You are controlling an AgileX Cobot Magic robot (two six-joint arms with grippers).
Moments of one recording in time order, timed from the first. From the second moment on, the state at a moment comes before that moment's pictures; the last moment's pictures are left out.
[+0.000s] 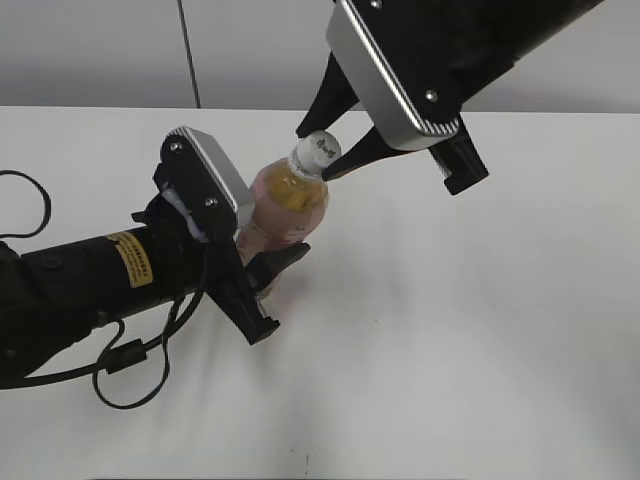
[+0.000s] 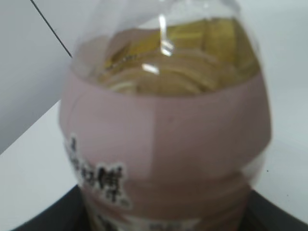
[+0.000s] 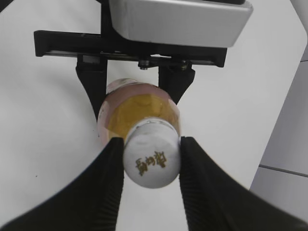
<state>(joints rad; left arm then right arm) -0.60 1.77 -0.56 0.30 -0.79 0.28 0.53 1.65 -1.34 0.66 0.87 -2.17</state>
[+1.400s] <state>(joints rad) -0.61 1.81 -0.56 0.29 -1.13 -0.06 0.34 1.55 -1.30 0.18 0.89 -0.59</state>
